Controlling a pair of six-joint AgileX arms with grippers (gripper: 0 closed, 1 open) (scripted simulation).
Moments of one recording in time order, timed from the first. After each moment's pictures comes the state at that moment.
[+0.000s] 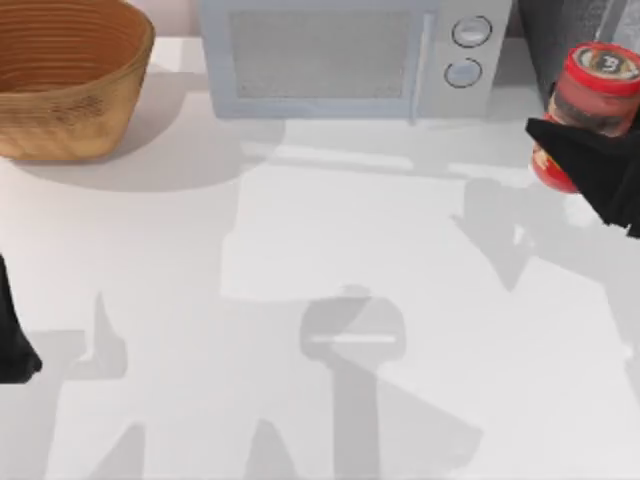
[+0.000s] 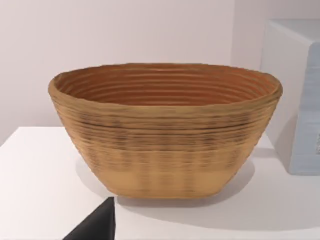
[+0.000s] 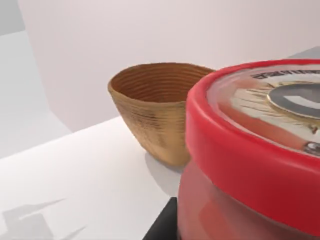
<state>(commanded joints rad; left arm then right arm) 0.00 0.00 0.00 0.00 0.00 0.00 0.07 1.38 0.57 0.80 -0.94 0.16</state>
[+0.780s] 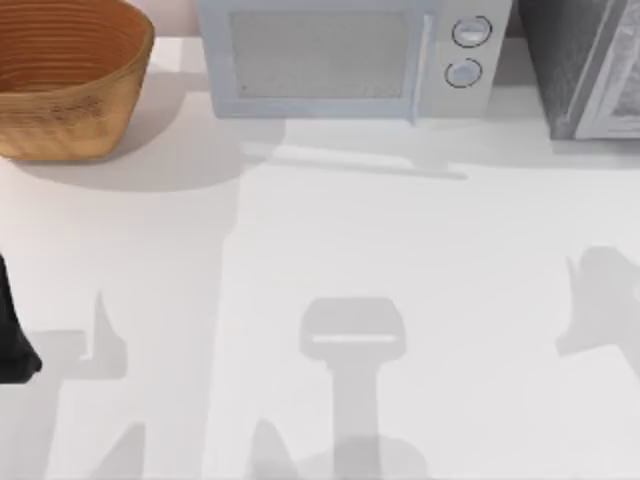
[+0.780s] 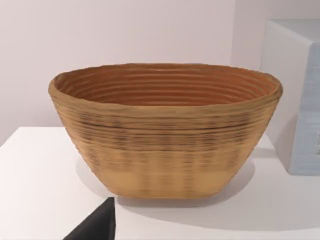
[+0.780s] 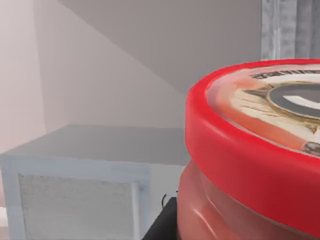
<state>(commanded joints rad) 0.00 0.00 0.00 0.00 0.00 0.00 0.01 0.26 0.19 0.26 -0.25 0.09</state>
